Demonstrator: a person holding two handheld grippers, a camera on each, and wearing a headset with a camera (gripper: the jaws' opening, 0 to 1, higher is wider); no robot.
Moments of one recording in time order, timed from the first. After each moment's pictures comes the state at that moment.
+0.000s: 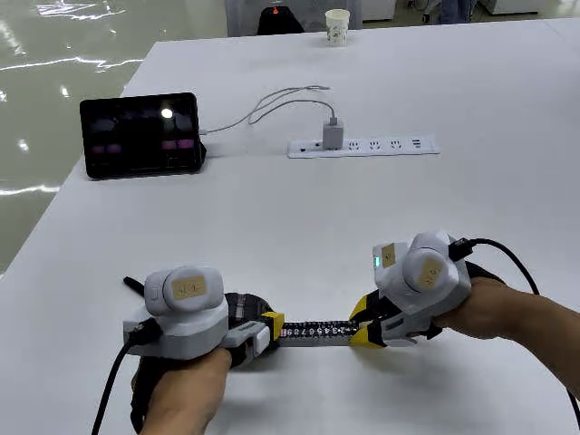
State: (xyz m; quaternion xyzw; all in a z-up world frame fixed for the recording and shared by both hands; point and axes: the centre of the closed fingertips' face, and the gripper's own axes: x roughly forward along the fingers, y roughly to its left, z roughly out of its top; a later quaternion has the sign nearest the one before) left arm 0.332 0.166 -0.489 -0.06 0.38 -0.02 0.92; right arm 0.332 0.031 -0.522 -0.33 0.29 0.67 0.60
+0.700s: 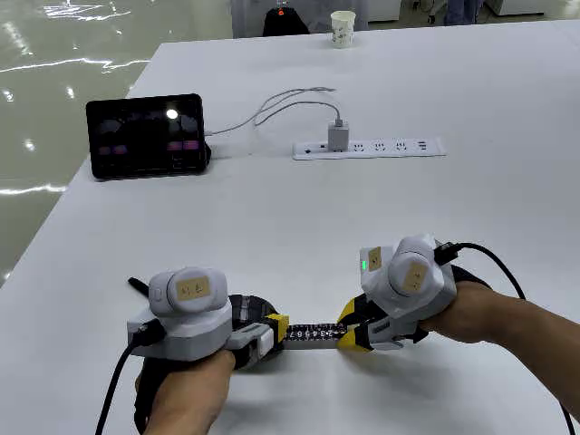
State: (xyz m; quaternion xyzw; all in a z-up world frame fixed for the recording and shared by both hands) left arm 0.332 0.166 -0.489 -0.07 0.38 -0.03 0.92; right arm 0.328 0.054 -0.522 -0.32 0.29 0.68 0.60
